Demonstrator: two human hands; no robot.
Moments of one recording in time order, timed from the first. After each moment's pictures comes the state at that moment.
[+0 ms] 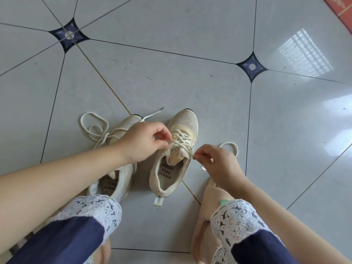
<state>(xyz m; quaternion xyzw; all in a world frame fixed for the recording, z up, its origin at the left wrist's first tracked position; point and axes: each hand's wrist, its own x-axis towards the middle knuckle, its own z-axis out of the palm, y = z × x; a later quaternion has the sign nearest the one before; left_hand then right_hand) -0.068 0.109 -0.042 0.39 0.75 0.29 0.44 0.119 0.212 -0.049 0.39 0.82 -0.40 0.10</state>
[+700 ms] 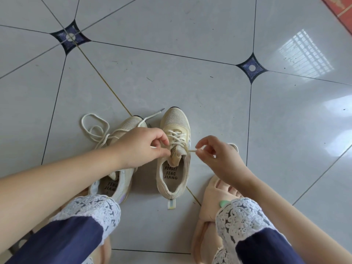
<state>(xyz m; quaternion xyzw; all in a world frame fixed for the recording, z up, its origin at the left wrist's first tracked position) -0.075 0.101 -0.037 0.44 0.75 0.19 0.45 0.115 0.224 -0.038 0.39 0.79 -0.47 0.09</state>
